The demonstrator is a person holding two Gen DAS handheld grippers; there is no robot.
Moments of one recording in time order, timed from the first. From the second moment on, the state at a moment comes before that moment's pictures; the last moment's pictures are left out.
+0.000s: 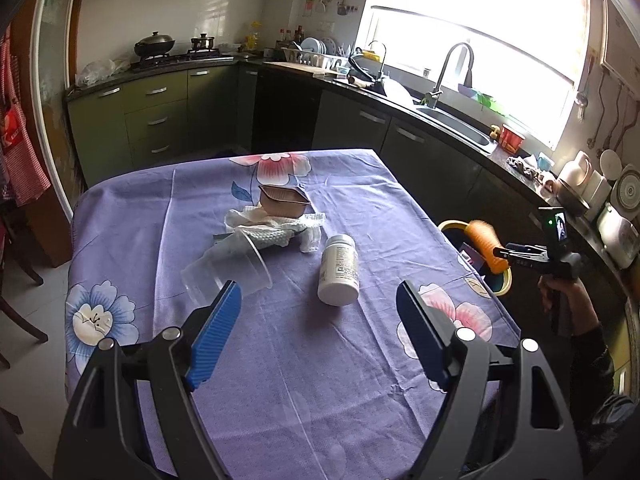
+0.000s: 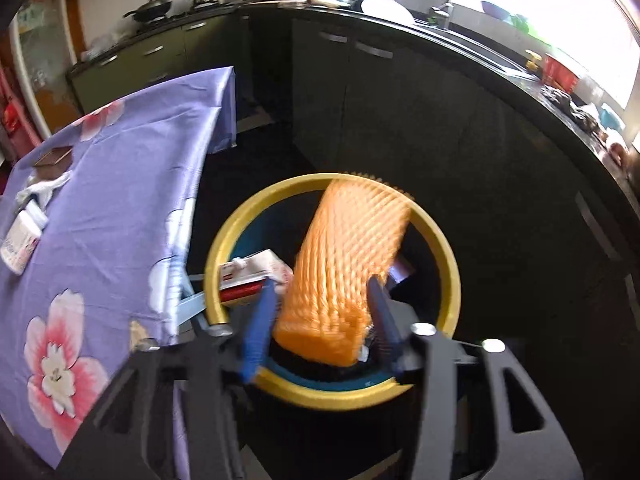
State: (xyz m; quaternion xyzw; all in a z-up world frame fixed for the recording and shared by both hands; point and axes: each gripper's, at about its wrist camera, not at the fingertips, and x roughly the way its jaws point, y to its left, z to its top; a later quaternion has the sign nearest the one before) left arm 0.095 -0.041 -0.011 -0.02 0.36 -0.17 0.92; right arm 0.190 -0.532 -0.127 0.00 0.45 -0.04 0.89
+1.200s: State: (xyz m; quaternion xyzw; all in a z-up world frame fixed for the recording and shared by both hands) left arm 0.243 -0.016 -0.111 0.18 0.42 -0.37 0.80; right arm 0.194 -0.402 -0.090 -0.03 0.46 0.03 0.89
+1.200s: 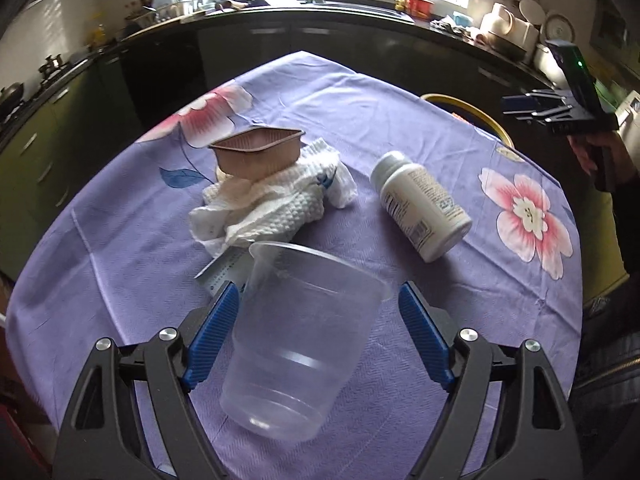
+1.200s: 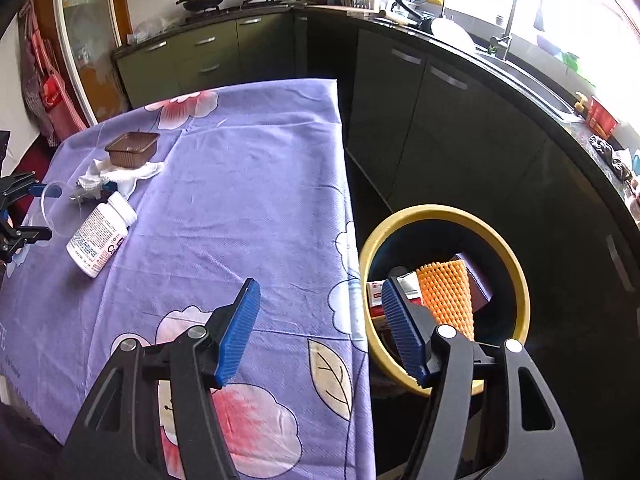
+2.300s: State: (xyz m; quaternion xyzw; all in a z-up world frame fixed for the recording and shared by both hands) left arm 0.171 -0.093 -0.032 0.18 0.35 -0.43 0.81; right arm 0.146 -0.439 -0.071 0.01 0.41 0.05 0.91
